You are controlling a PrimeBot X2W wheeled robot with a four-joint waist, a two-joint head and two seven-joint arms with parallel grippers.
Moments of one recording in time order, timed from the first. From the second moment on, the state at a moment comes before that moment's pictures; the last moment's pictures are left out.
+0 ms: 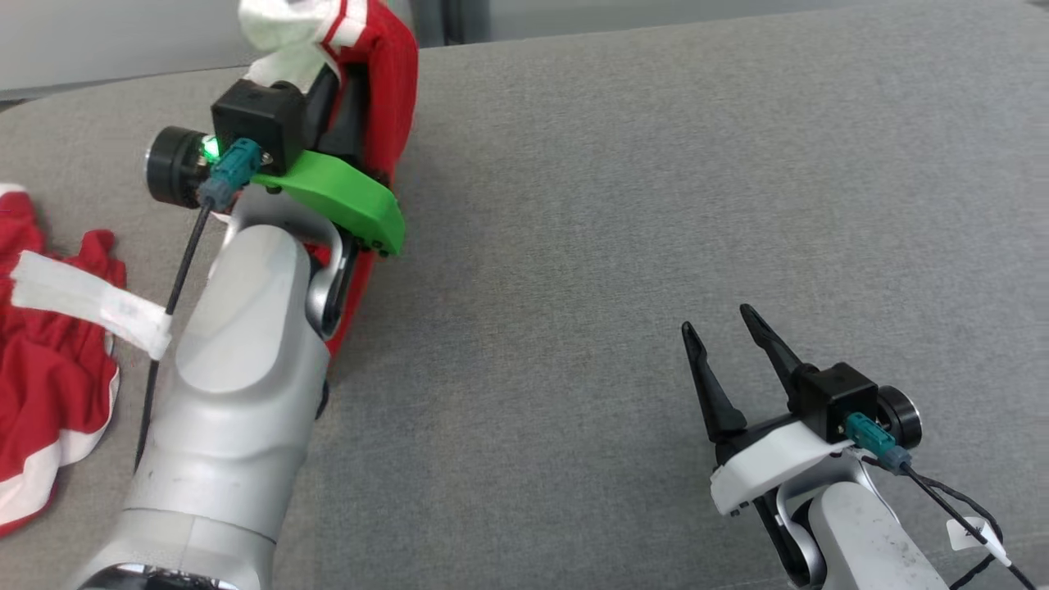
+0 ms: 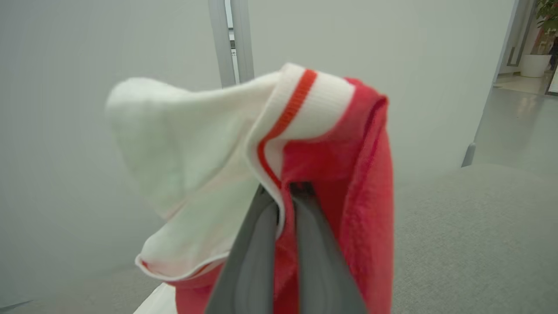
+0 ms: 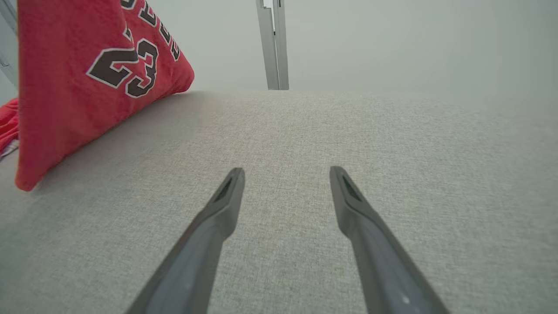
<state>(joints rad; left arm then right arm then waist) -0.87 0.05 -0.27 0.72 -0.21 -0.13 -0.26 -0.21 -0.06 0.21 0.30 0.12 0.13 -0.26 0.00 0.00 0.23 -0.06</state>
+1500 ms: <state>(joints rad) -0.05 0.07 -0.13 0.40 -0.26 0.05 -0.26 -0.08 -0.05 0.14 0.30 0.14 0.13 -0.26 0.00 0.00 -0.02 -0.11</state>
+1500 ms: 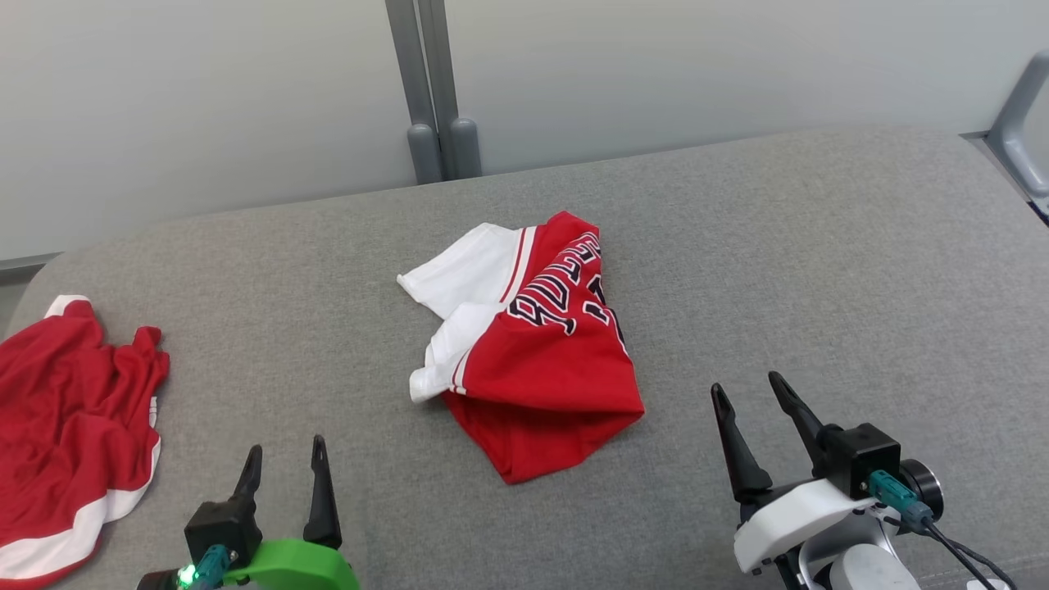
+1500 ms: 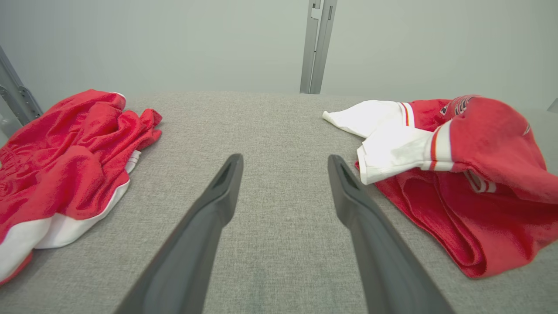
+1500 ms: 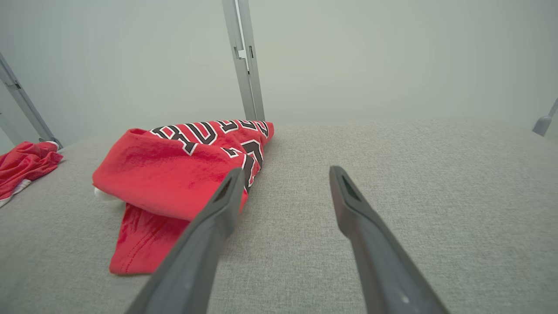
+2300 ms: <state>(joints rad) -0.05 0.05 -0.25 0.43 -0.33 0.04 -0.26 -0.68 -0.21 0.80 0.61 0.26 0.13 -0.08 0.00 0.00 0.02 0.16</state>
